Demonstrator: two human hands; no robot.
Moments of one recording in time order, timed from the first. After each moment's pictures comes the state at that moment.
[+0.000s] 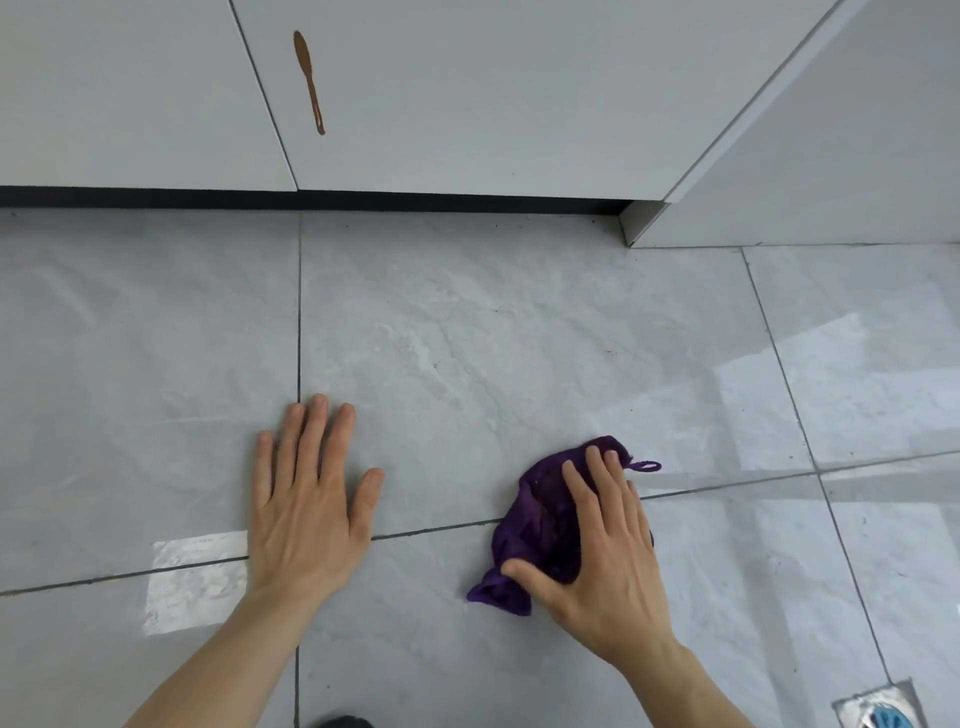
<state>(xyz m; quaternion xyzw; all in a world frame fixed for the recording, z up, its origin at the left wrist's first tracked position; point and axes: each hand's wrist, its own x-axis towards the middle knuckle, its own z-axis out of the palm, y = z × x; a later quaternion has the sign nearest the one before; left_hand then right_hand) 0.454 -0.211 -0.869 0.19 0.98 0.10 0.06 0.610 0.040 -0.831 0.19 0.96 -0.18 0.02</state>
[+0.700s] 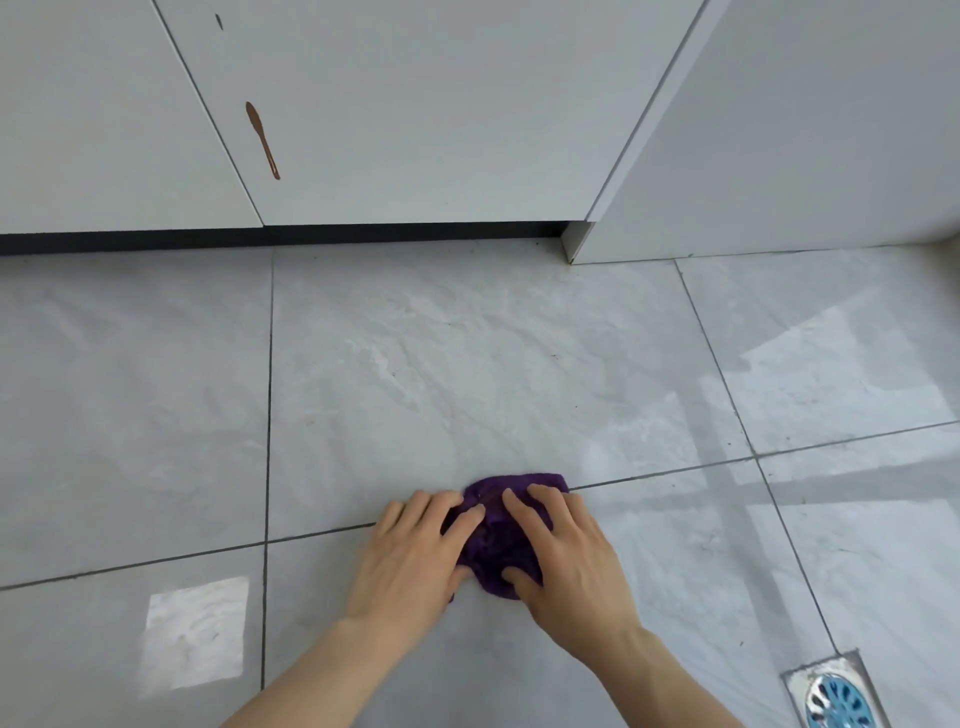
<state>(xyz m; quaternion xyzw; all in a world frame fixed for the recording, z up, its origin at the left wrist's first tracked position) 0.536 -0.125 -0.808 0.43 0.89 0.07 0.13 0.634 0.050 -0.797 0.12 0.97 -0.16 0.11</state>
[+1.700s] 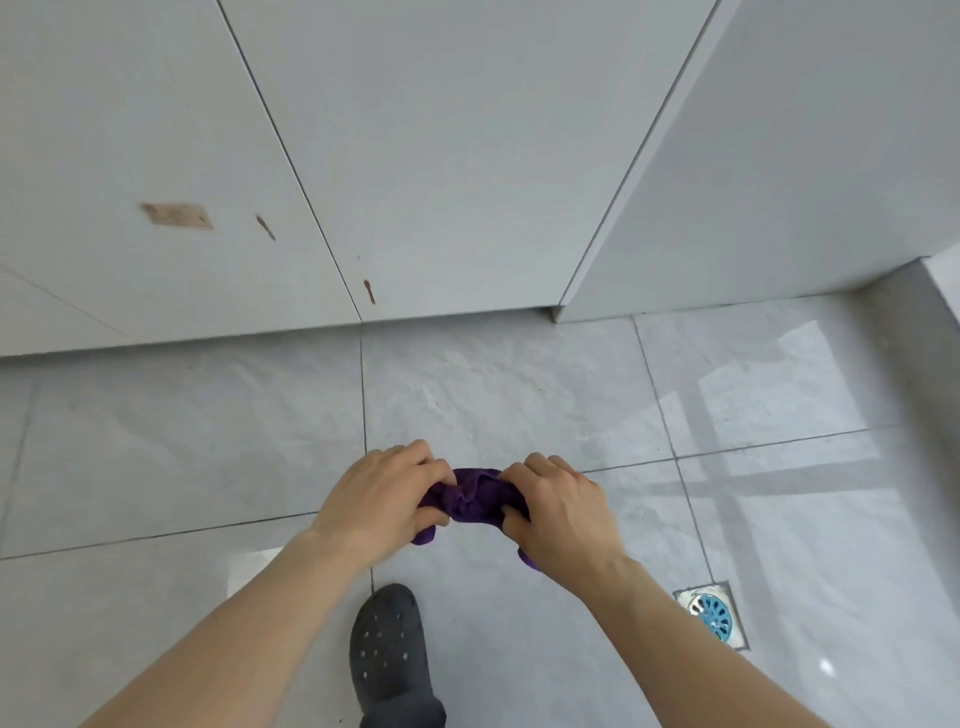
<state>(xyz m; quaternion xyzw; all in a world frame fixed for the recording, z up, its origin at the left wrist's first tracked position) 0.484 -0.170 -0.491 0.38 0.88 0.11 0.26 0.596 0.019 -0.490 0.09 0.97 -0.18 0.12</state>
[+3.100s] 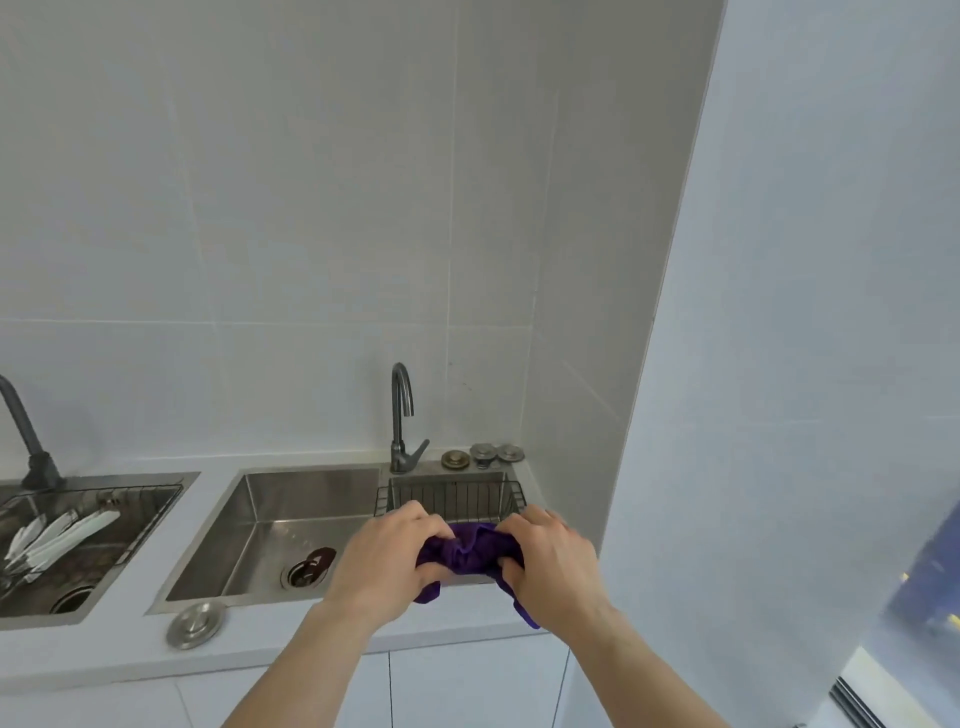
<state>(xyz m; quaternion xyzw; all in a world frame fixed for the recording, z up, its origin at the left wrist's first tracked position) 0.373 -0.168 0.285 0.33 0.92 0.20 -0.06 0.463 0.024 0.284 0.05 0.98 -0.11 -0.18</state>
